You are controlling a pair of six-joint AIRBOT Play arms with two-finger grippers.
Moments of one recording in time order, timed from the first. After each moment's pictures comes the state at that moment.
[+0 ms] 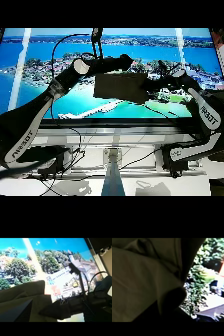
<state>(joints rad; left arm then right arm) -0.59 -1.46 1.28 0.57 -0.43 -1.20 -0.01 -1.63 0.99 -0.70 0.89 1.09</state>
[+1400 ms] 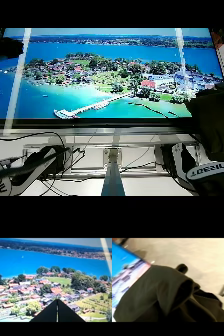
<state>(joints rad) 0.28 -0.97 1.28 1.05 -0.99 -1.18 -1.10 -0.77 1.42 -1.56 1.30 1.56</state>
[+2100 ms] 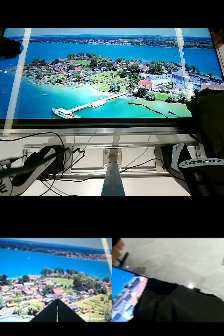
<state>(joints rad) 0.29 -0.97 1.28 1.05 -0.99 -1.18 -1.26 -0.73 1.42 -1.36 1.27 1.59</state>
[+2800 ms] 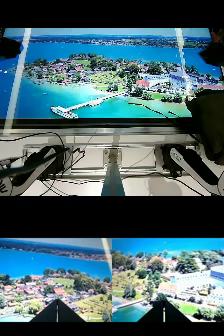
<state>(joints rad) 0.29 -0.97 1.28 1.05 -0.99 -1.18 -0.15 -0.97 1.41 -1.23 1.30 1.49</state>
